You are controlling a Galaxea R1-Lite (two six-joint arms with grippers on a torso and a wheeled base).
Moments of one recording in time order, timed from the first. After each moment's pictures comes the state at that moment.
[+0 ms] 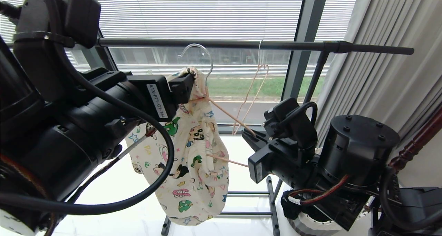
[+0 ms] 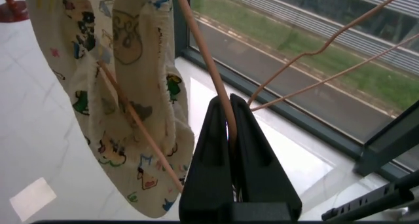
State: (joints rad) left arm -0.90 1.37 -0.87 -0.59 0.73 0.06; right arm 1.03 1.77 -0.78 -0.99 -0.28 -0.11
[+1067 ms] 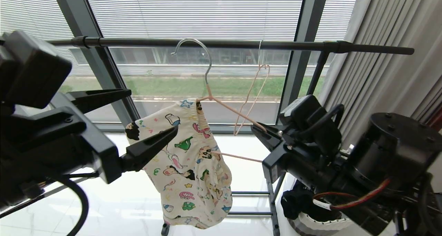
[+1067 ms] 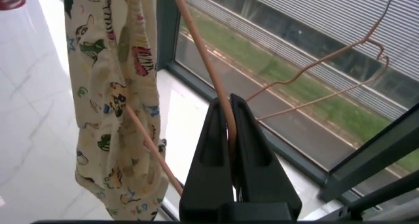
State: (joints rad) left arm -0.65 1.13 -0.72 -0.33 0.07 0.37; right arm 1.03 1.67 -0.69 -1.06 -0.23 -0.29
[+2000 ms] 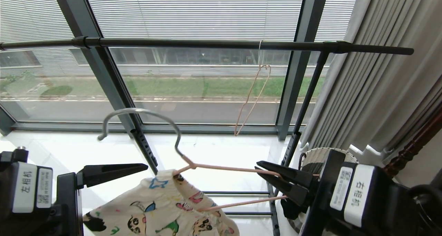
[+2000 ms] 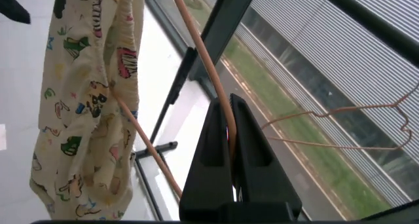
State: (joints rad) left arm -0.60 0.99 -0.46 -0.25 -0.36 0.47; right arm 1.15 1.51 -0.49 -1.06 -0.06 -0.51
